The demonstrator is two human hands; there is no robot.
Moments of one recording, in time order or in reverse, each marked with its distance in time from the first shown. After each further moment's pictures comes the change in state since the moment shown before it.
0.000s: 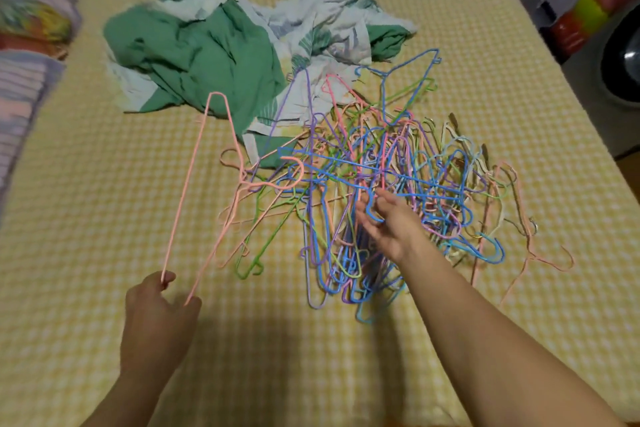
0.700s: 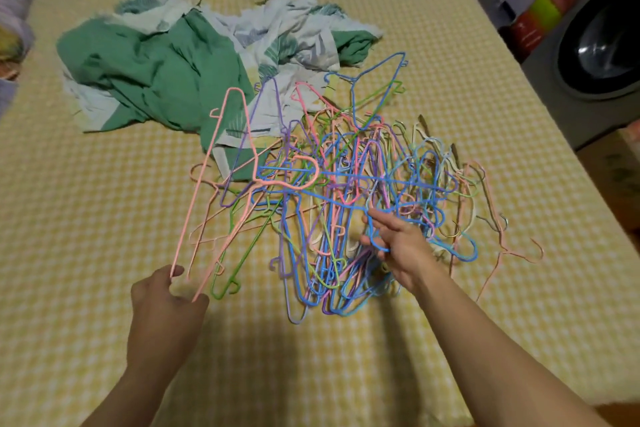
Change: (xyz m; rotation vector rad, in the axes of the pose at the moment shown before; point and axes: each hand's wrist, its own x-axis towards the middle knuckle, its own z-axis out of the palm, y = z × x) left_hand 0.001 0.055 0.025 -0.076 -0.090 0.069; right_hand -0.011 -0.012 -0.061 -0.242 -0.016 -0.145
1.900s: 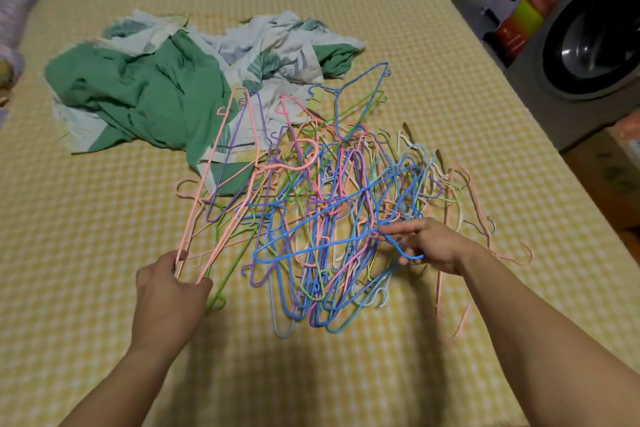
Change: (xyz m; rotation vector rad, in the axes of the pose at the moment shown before) left_hand 0.007 0.054 0.019 0.016 0.008 0.053; right_hand 0.033 -0.048 -0.100 -0.520 -0.276 0.104
